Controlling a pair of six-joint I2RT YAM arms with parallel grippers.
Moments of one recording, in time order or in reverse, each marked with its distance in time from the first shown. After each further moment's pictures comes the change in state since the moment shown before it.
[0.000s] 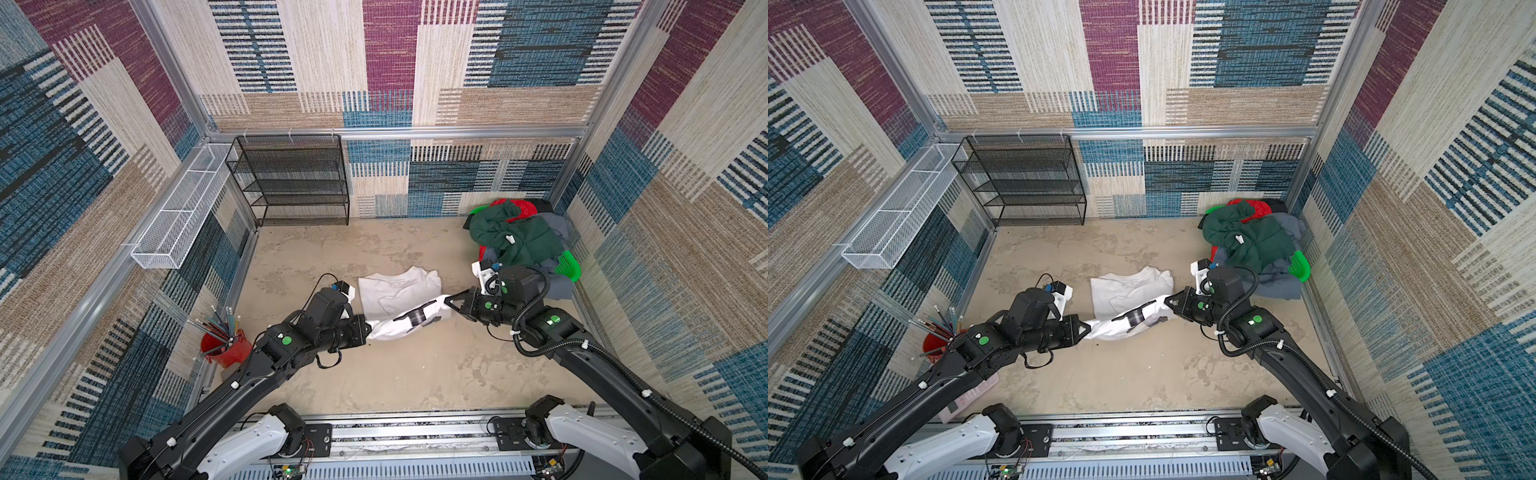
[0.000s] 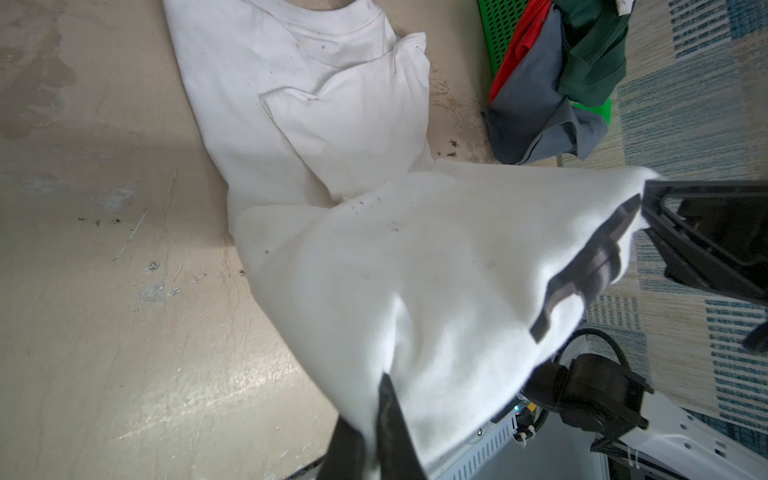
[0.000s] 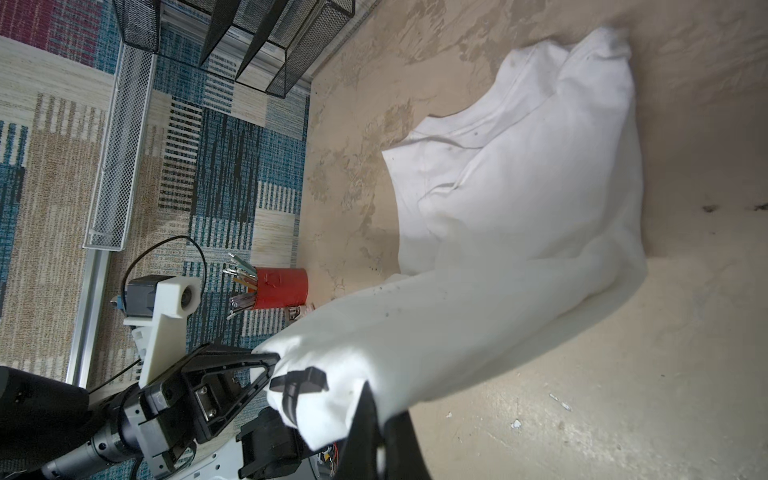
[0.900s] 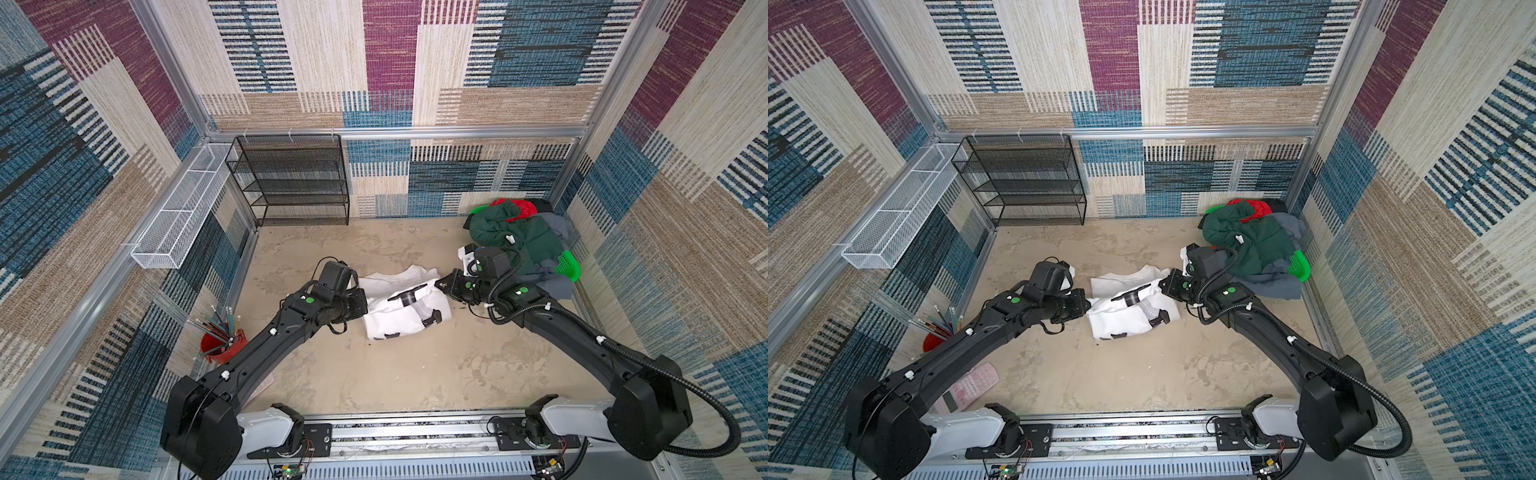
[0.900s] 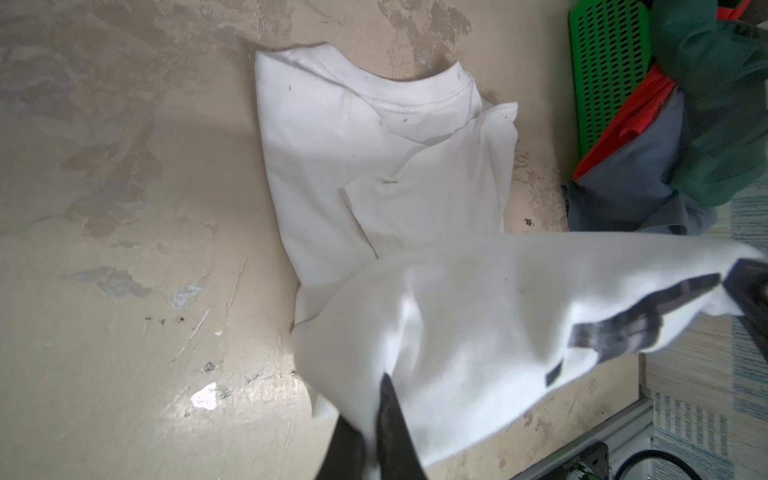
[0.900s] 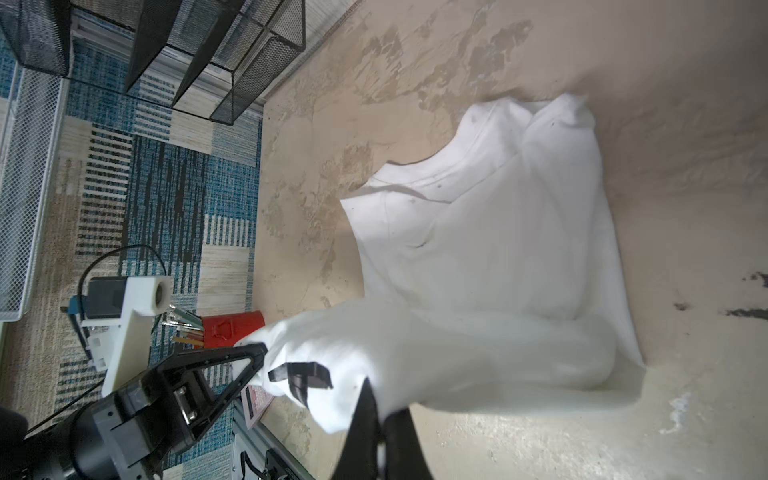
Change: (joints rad) left arm 0.192 0.333 0.123 0.114 -0.006 0.088; right arm -0.010 0.306 0.144 0.086 0.106 -0.043
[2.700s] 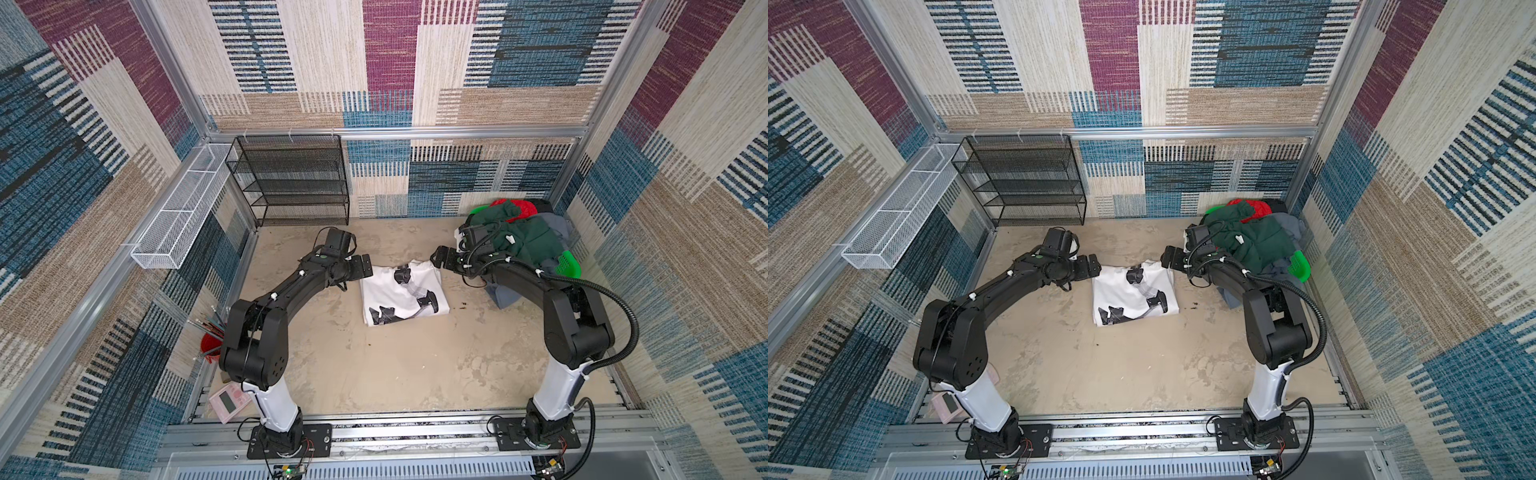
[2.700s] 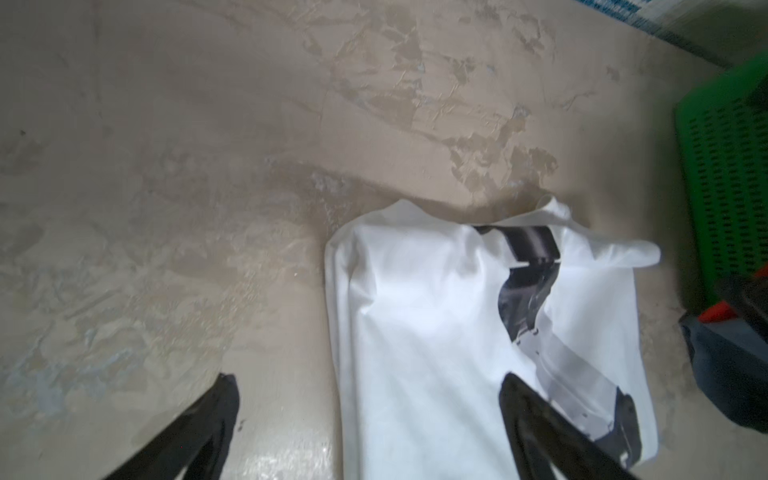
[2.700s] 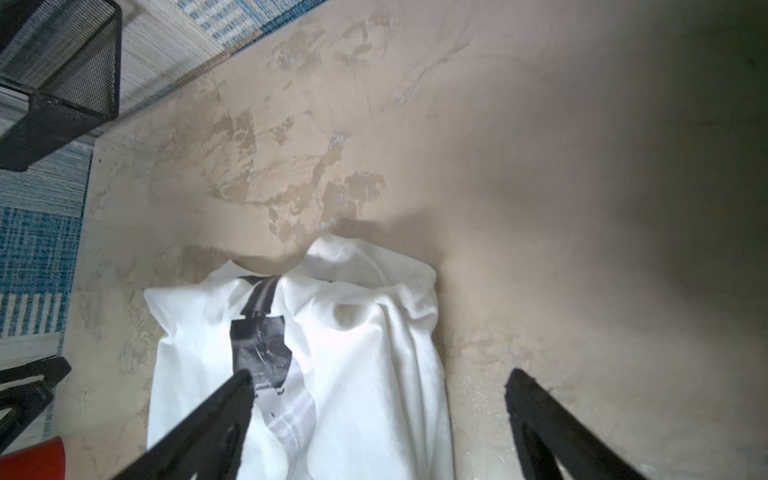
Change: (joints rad) left arm 0.154 0.415 0.238 0.143 -0.052 0.198; right arm -0.163 0.504 0.296 0.053 0.122 -0.308
